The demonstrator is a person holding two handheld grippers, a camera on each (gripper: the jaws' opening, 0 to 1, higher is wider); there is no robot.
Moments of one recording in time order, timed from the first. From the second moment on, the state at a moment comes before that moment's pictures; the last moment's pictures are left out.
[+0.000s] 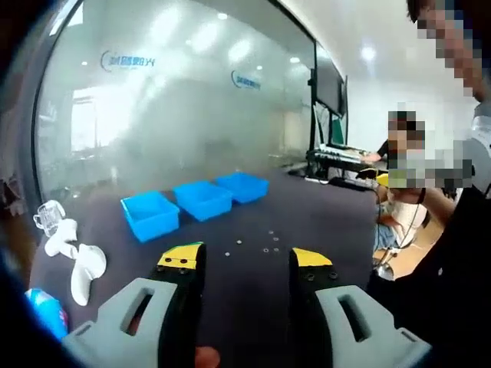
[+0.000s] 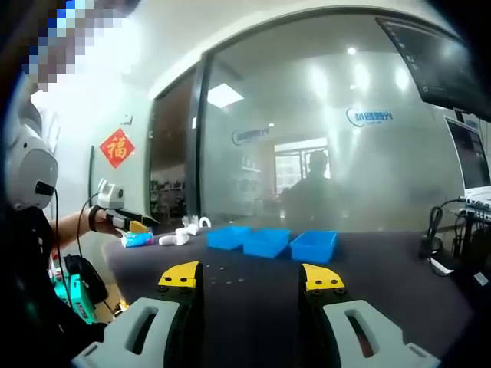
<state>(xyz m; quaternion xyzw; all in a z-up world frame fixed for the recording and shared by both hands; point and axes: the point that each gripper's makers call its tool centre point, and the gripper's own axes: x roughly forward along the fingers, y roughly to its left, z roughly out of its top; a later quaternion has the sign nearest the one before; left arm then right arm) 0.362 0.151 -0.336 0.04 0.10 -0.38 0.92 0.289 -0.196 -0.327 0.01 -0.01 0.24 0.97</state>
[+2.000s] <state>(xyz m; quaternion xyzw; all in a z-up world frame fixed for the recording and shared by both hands) 0.455 0.076 -0.448 0.26 0.41 -0.41 0.77 0.289 -0.203 -0.332 0.01 -0.01 0.24 0.97</state>
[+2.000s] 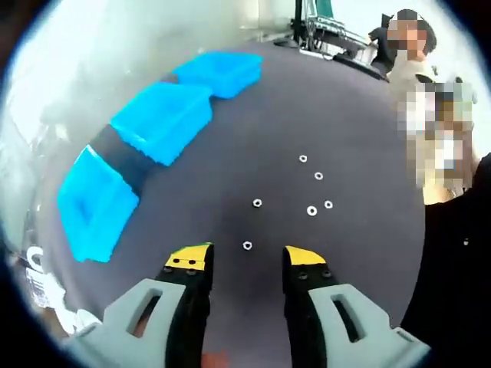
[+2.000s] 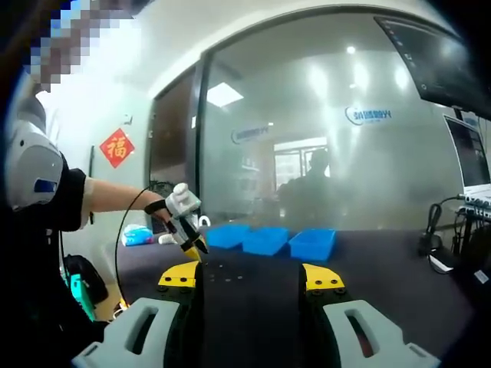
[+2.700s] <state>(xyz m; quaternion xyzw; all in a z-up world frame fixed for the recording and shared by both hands) 0.472 0.080 -0.463 0.27 0.43 -0.40 0.76 0.290 -0.213 -0.335 0.02 0.00 0.23 0.97</state>
